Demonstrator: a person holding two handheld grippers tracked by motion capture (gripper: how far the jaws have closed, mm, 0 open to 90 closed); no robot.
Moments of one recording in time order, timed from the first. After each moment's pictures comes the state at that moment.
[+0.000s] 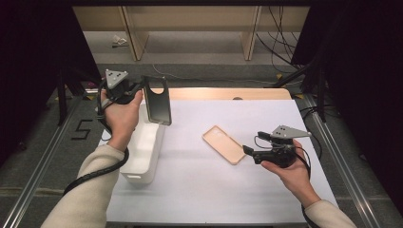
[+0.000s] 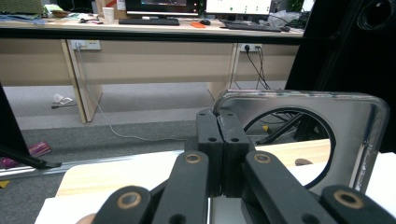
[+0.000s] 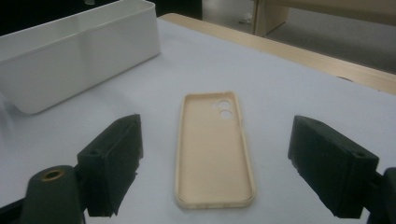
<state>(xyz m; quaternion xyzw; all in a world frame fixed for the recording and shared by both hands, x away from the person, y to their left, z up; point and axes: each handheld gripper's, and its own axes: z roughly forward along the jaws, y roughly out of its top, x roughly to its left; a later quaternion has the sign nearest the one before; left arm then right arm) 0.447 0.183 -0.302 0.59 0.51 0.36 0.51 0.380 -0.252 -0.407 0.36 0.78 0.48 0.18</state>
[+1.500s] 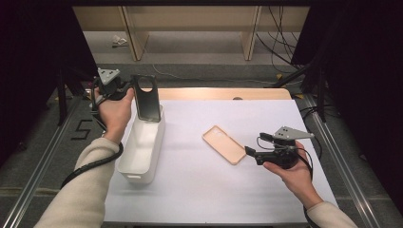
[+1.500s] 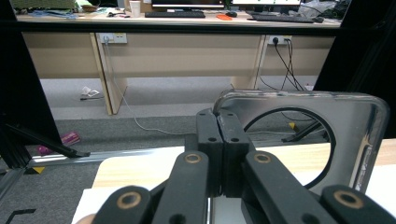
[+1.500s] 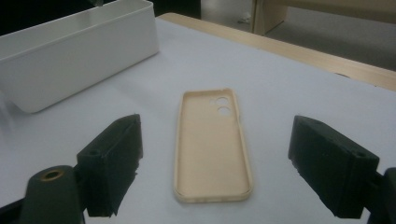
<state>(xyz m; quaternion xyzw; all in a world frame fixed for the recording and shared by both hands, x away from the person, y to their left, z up) 0.470 0.210 -0.314 0.58 0.54 0.38 0.48 0.377 -0.257 -0.409 0.37 0.78 0.48 0.18</state>
